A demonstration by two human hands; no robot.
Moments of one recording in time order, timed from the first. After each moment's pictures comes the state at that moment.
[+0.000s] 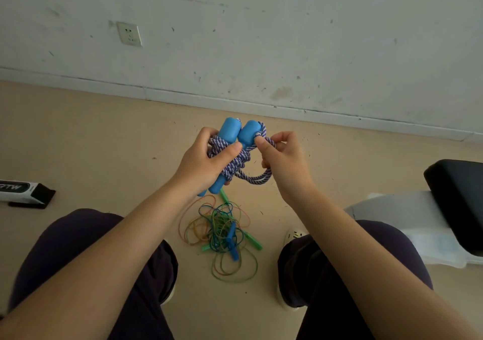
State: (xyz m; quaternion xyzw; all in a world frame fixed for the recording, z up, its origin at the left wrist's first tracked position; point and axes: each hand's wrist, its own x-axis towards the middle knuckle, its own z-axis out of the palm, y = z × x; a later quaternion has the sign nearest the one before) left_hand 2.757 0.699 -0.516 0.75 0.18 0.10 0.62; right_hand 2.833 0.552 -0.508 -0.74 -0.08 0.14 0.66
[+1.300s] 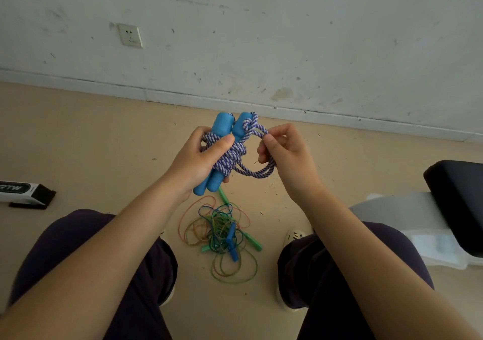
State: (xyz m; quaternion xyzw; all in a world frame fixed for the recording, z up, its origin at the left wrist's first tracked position) left_hand 2.759 0.706 -0.512 0.69 0.17 0.10 0.70; right_hand 2.835 0.543 -0.499 -0.71 -0.17 0.13 0.67
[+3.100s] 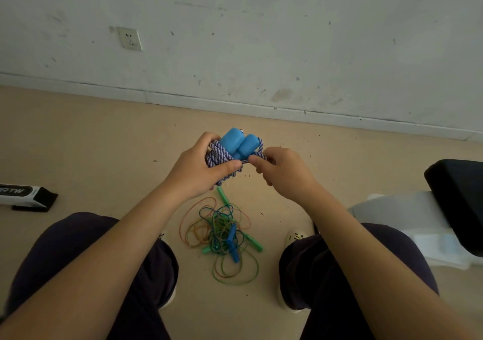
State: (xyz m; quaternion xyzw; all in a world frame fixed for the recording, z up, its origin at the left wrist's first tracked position) left_hand 2.754 0.711 -0.524 0.84 0.16 0.08 0.51; right_hand 2.839 0.535 -0.500 -0.90 -0.25 0.14 0.32
